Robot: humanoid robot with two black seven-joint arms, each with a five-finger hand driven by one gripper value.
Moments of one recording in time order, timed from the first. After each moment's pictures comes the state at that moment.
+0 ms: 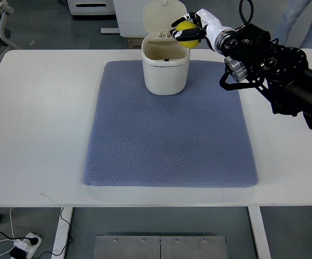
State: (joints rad) left arm -0.02 0.00 -0.11 -0.27 -0.07 0.19 -0.41; right arm 1.42 0.00 -0.09 0.50 -0.15 -0.16 -0.03
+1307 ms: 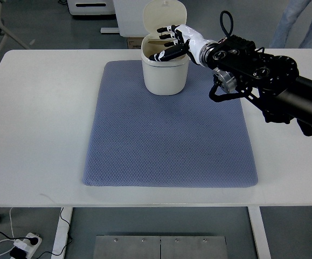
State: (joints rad) left arm -0.02 0.00 -0.11 -0.27 -0.07 0.19 -0.41; right arm 1.42 0.00 -0.08 0.64 -0.15 -0.13 -0.05
